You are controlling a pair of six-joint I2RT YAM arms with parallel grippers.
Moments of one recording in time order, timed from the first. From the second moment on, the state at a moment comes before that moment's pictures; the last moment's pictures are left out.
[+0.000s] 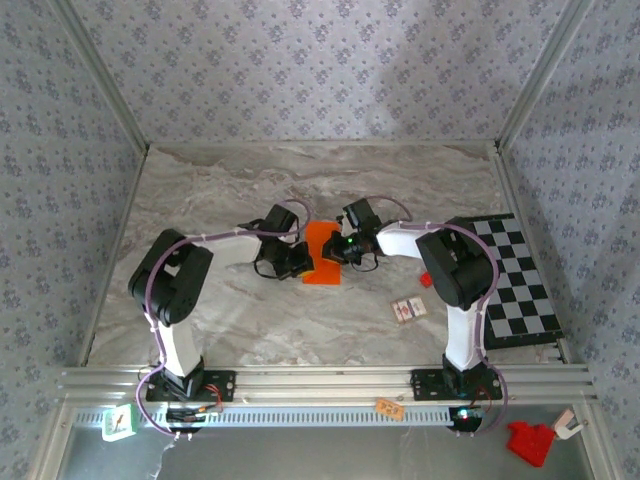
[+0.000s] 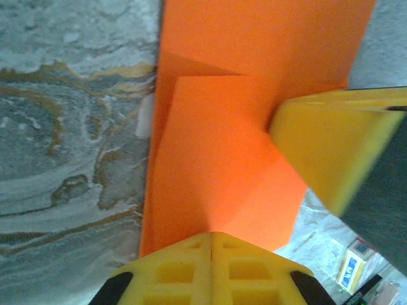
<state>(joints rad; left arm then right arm) -0.59 1.83 1.02 -0.32 0.46 -0.86 0.54 1.97 1.09 -0.11 -0.49 0.74</state>
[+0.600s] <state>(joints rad) -0.59 1.84 1.02 -0.33 0.45 -0.86 0.55 1.89 1.09 -0.16 -0.44 0.71</state>
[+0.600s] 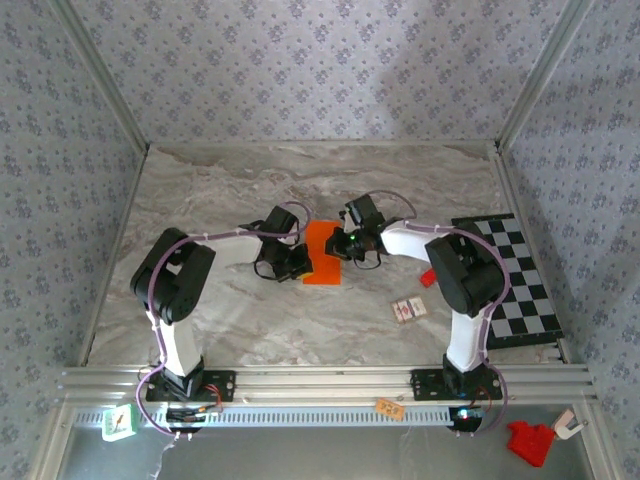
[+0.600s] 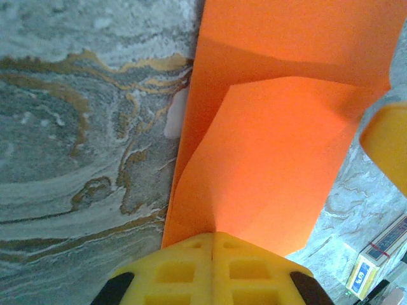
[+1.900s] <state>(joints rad) -0.59 1.87 1.07 -0.39 0.47 -0.85 0.50 1.86 1.06 -0.18 -0.44 0.70</state>
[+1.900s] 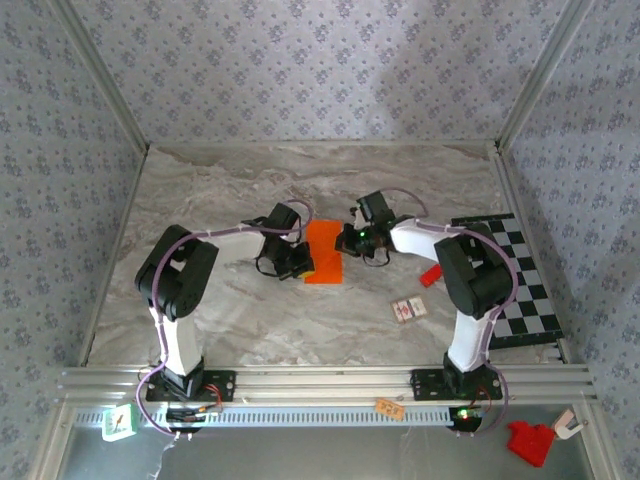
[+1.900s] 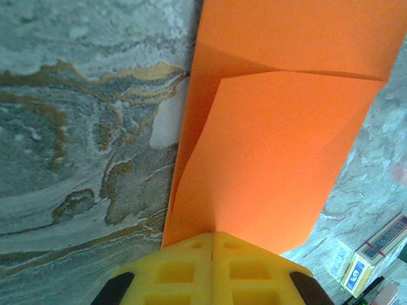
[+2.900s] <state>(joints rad) -0.60 1.94 1.15 -0.35 0.49 -0.77 0.53 1.96 1.13 -0.24 -0.47 0.70</state>
